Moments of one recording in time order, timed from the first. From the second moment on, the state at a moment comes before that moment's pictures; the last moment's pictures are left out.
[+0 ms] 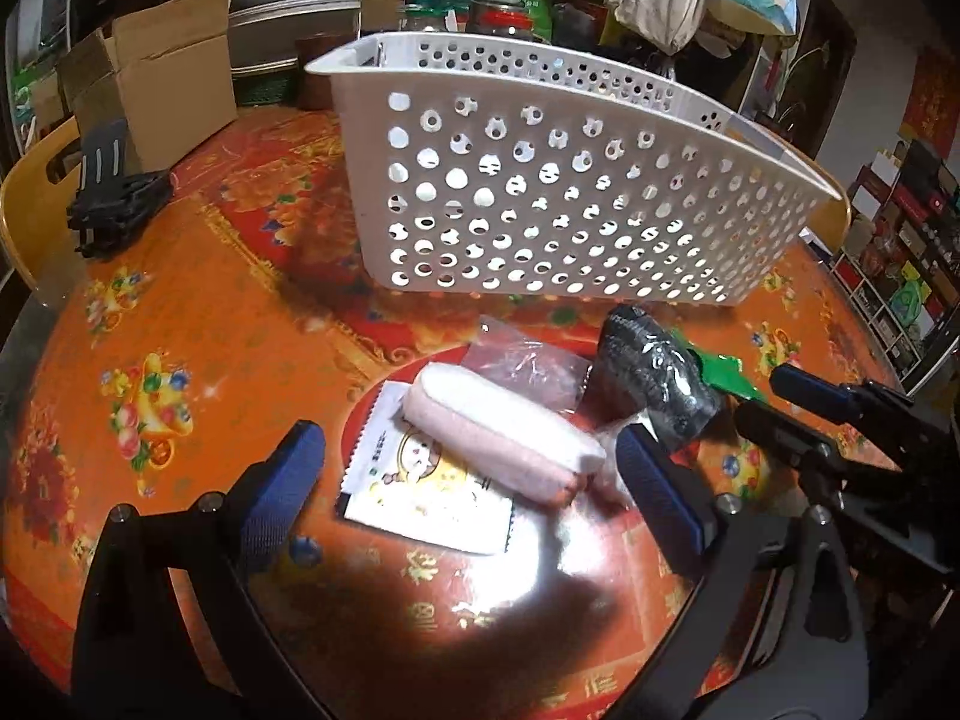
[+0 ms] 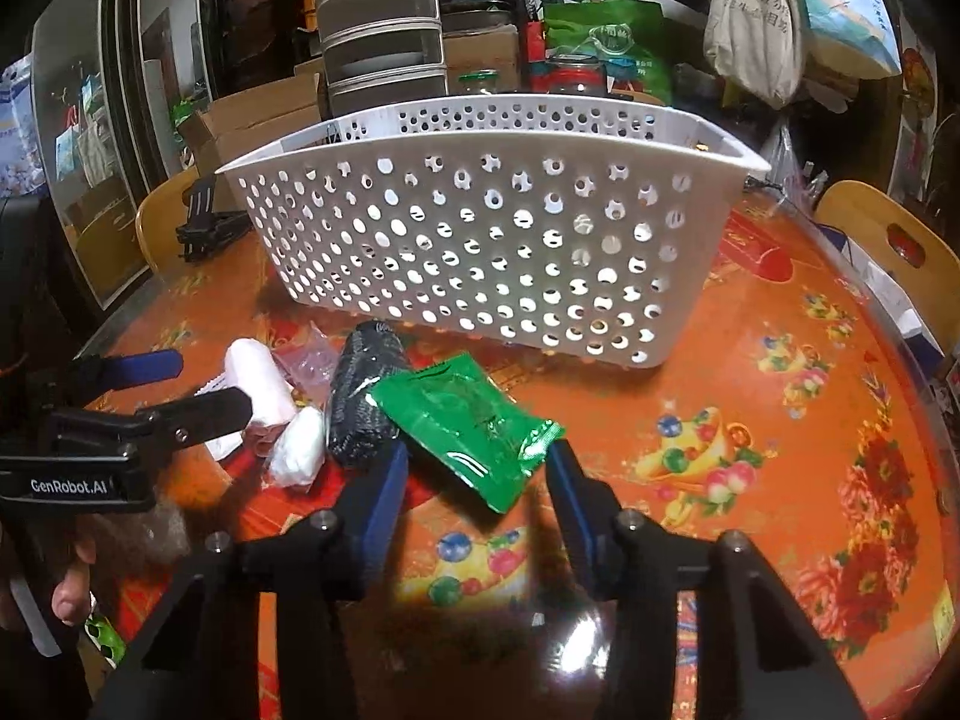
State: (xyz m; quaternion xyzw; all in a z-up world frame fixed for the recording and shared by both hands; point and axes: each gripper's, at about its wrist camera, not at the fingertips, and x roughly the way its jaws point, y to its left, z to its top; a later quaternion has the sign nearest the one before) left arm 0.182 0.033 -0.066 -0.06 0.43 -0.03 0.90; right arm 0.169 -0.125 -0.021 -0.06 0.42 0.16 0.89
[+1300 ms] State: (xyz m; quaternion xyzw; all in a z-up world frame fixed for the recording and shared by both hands) left arm 0.184 0.024 -0.080 -0.10 0.43 -0.07 0.90; right arm 0.162 -0.137 -0.020 -0.07 0.40 0.16 0.90
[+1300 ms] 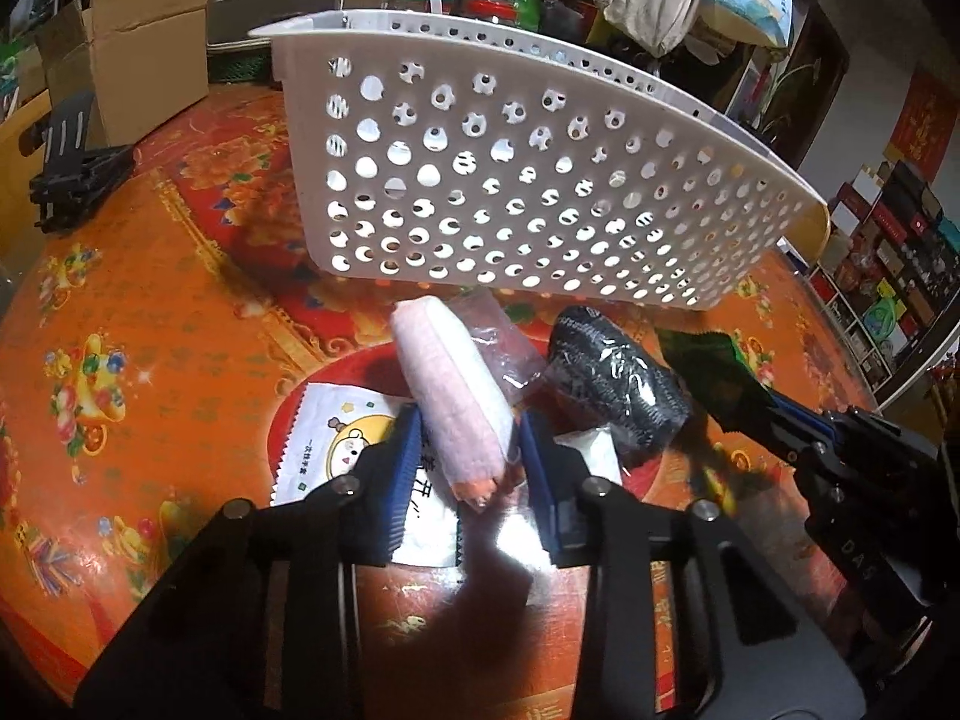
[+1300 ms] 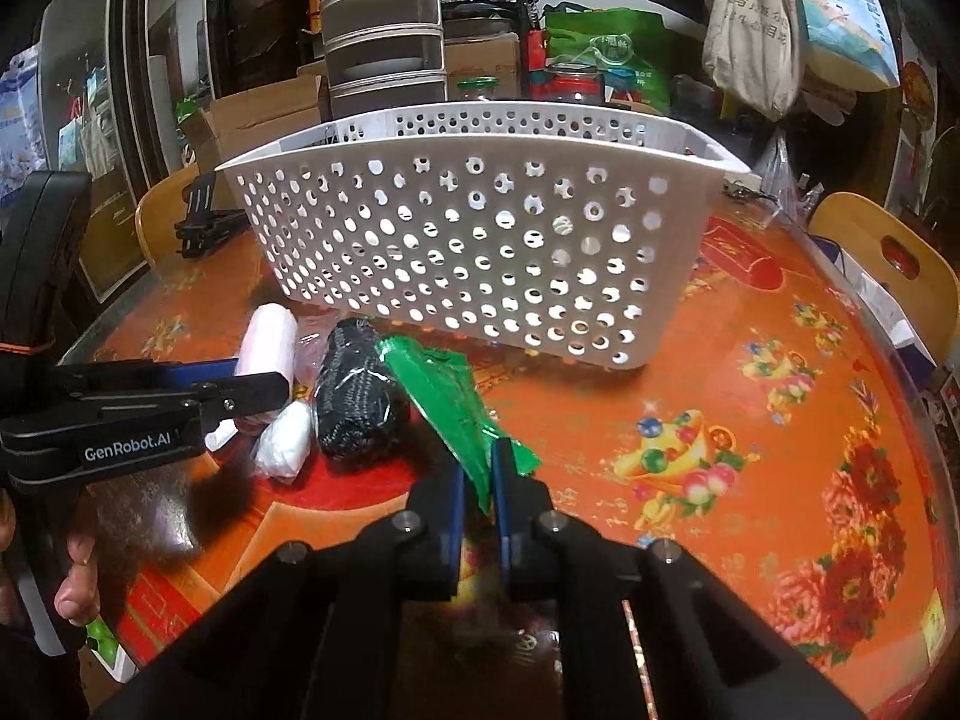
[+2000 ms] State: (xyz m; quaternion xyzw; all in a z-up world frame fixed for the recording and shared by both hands) left arm 0.139 0.017 -0.041 -0.05 0.36 -0.05 0.93; right arm 0.154 -0.150 -0.003 -0.05 0.38 0.16 0.91
